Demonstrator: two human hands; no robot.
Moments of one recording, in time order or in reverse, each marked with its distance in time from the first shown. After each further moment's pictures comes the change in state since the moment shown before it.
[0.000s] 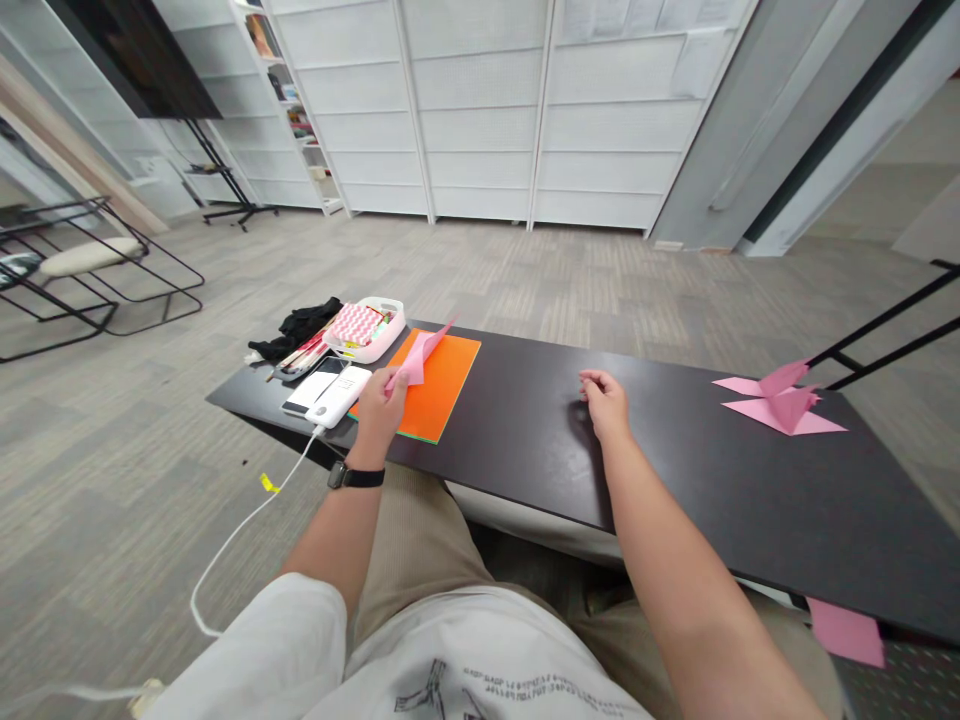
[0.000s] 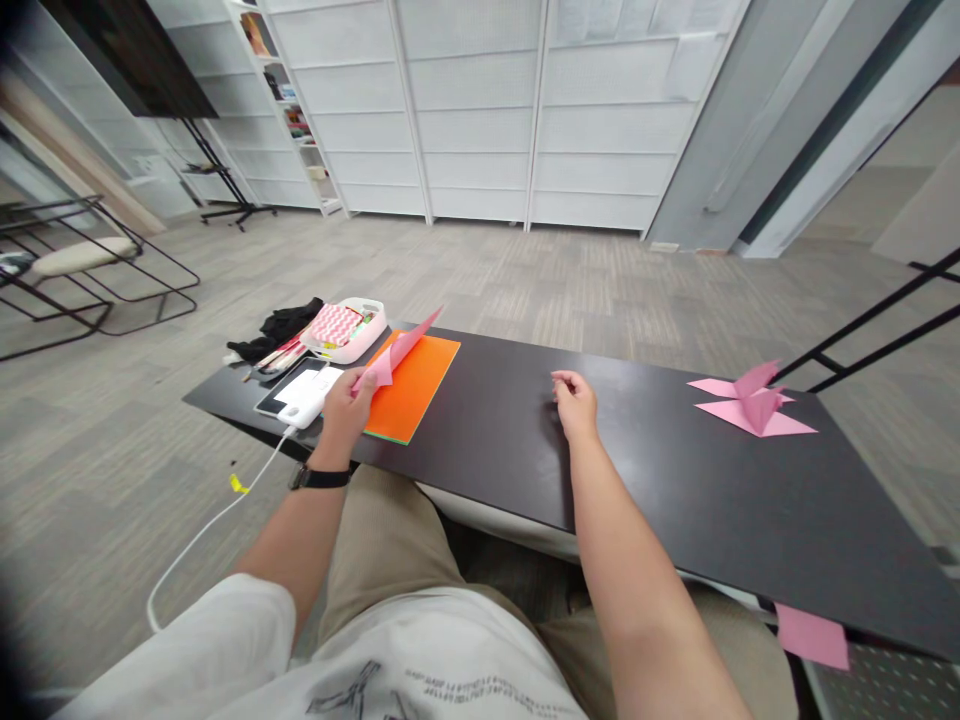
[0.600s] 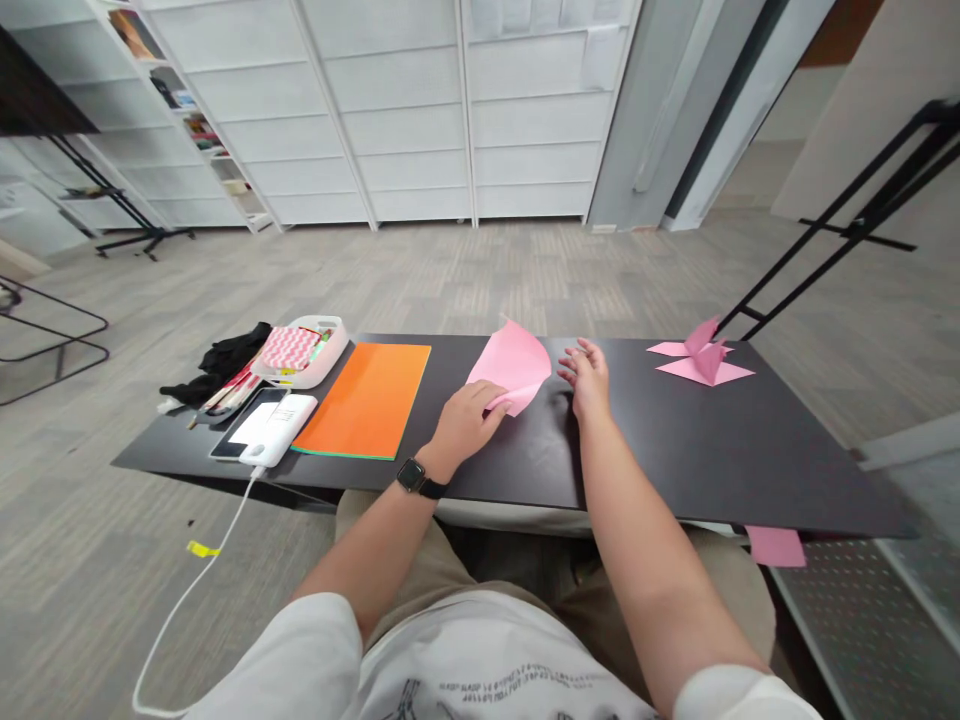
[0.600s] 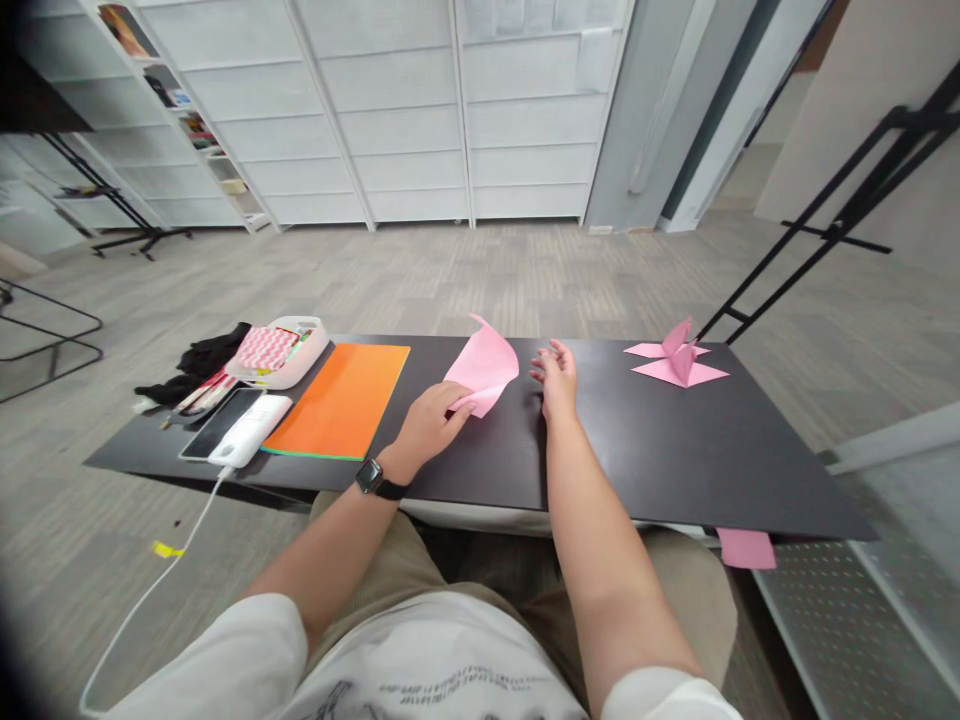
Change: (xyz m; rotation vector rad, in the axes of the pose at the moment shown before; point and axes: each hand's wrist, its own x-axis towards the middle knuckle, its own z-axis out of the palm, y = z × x) left_hand -0.049 0.155 0.120 -0.178 -0.462 0.637; right_hand 0.012 -0.015 -0.041 0.222 0.223 0.064
